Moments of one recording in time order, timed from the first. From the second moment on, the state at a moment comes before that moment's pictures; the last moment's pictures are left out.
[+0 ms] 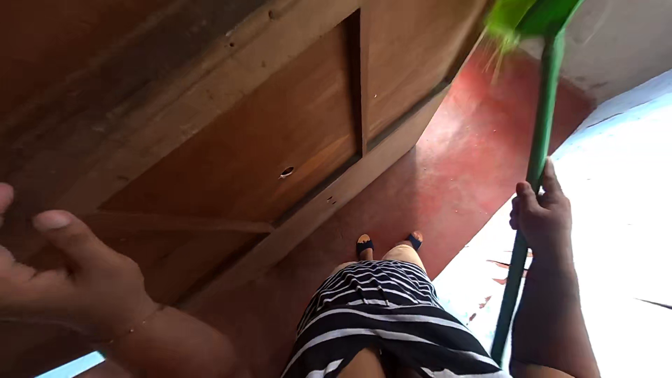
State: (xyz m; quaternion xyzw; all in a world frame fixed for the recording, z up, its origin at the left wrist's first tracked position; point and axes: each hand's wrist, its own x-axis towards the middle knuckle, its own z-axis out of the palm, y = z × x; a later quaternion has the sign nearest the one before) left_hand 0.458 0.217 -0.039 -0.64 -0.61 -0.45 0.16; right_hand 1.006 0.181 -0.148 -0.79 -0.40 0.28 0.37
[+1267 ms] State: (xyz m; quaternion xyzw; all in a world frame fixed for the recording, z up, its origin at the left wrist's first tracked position) left_hand 0.580 0.025 -0.355 -0.69 -0.62 -0.03 -0.39; right_hand 0.799 0.054 -0.233 -0.41 -0.64 0.62 -0.20
